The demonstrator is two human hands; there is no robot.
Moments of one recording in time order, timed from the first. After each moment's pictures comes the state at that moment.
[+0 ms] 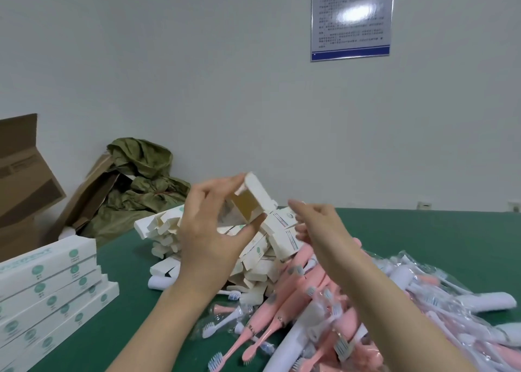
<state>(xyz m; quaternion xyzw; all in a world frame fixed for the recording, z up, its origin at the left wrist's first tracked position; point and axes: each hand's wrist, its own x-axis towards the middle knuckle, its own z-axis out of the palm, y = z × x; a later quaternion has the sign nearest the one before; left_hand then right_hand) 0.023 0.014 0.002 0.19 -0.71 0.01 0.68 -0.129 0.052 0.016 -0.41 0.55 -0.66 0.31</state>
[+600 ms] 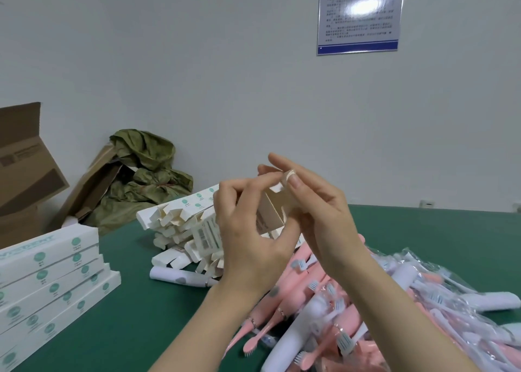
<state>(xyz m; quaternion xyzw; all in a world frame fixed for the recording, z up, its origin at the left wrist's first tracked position) -0.016 0.038 0.001 0.19 -0.67 -0.05 0.72 -0.111 0.075 0.027 -0.61 0.26 -0.68 0.30</state>
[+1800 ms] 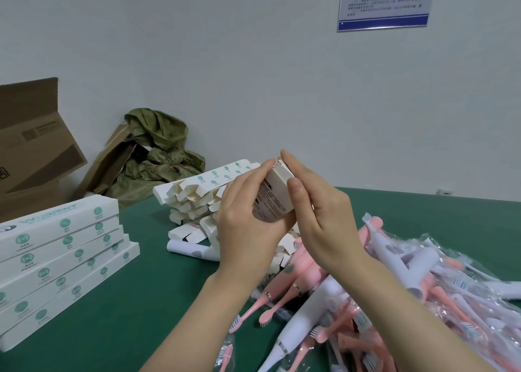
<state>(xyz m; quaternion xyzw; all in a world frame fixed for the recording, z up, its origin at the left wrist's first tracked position) 0.003 0.033 -0.021 0.25 -0.66 -0.07 0.71 -0.098 0.056 -0.009 -0.69 0.41 -0.59 -0.10</state>
